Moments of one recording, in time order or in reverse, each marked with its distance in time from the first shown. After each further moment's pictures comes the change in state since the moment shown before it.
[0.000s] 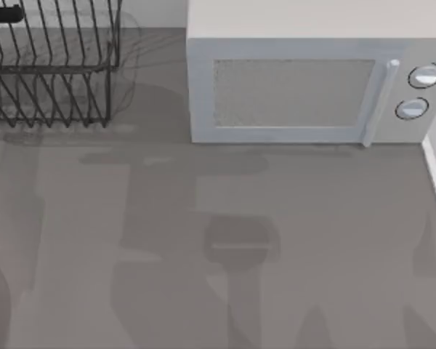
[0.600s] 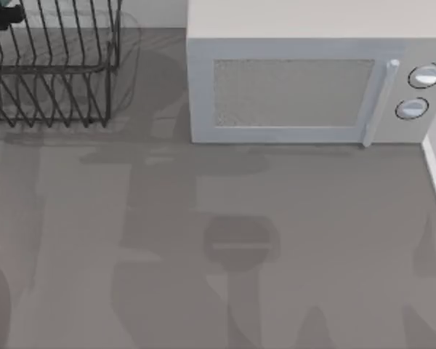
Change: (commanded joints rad) left arm 0.000 0.000 0.000 0.000 0.000 0.000; right arm 0.000 0.000 0.000 0.000 0.000 0.000
